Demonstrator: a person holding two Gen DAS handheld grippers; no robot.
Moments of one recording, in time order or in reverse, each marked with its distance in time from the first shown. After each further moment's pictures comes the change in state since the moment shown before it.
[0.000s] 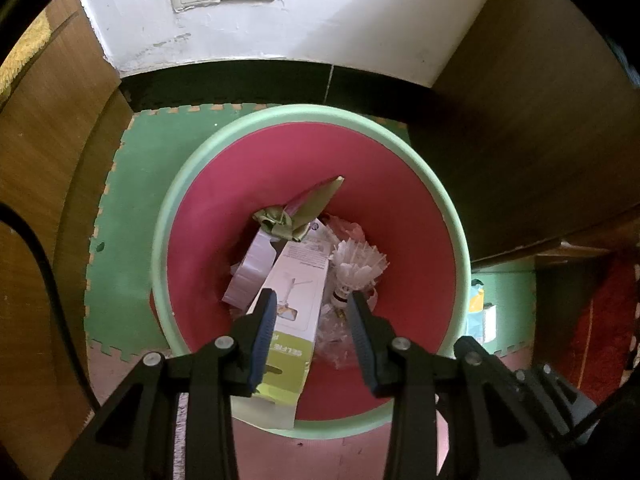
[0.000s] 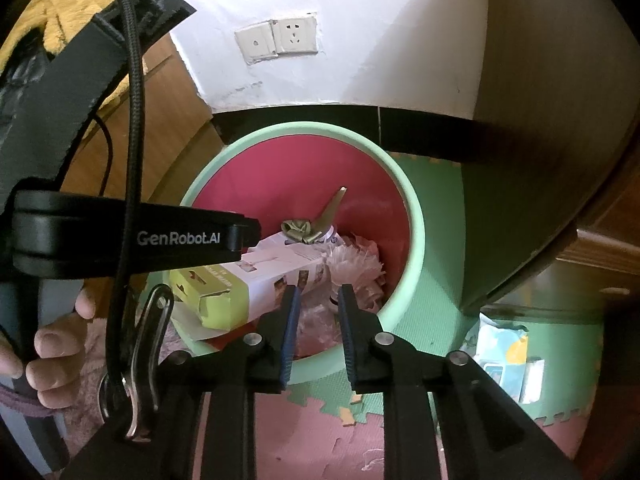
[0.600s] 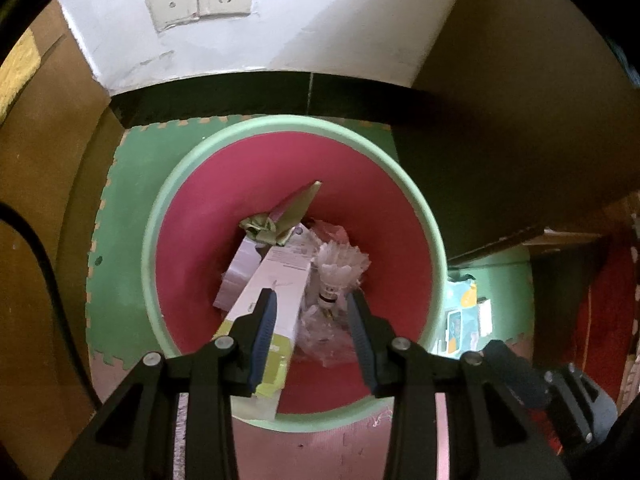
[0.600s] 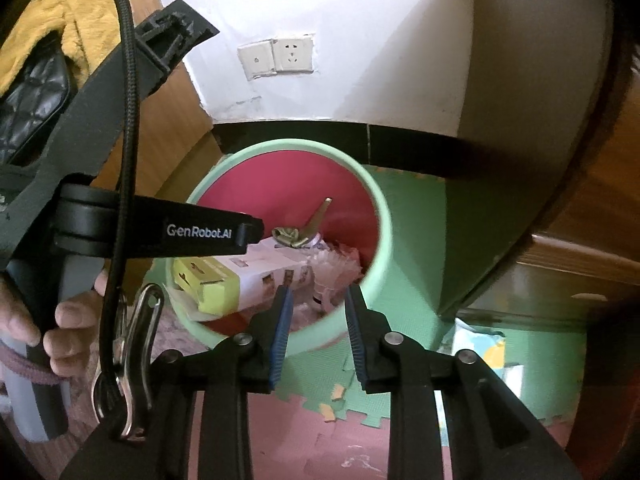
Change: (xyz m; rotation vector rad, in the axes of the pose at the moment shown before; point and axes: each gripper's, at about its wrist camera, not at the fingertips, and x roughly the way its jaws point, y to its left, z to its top) left arm -0.012 -0.020 -0.005 0.060 -0.028 -0.009; right arm -0.041 -0.015 -0.014 -0.033 -0.047 -0.035
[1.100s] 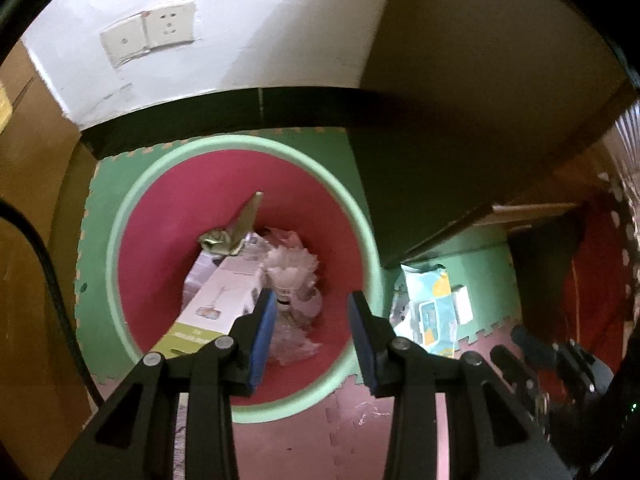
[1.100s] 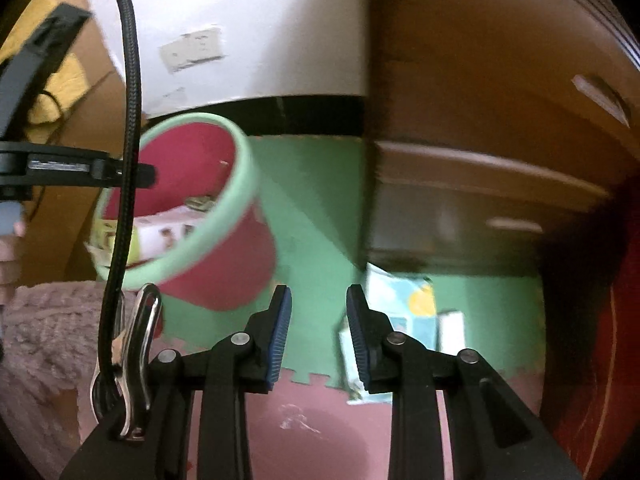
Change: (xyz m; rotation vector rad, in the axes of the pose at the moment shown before) left arm -0.017 -0.051 -0.008 0.121 -0.038 -0.050; right arm -0.023 -0.099 -0.056 0.151 0.080 -0.150
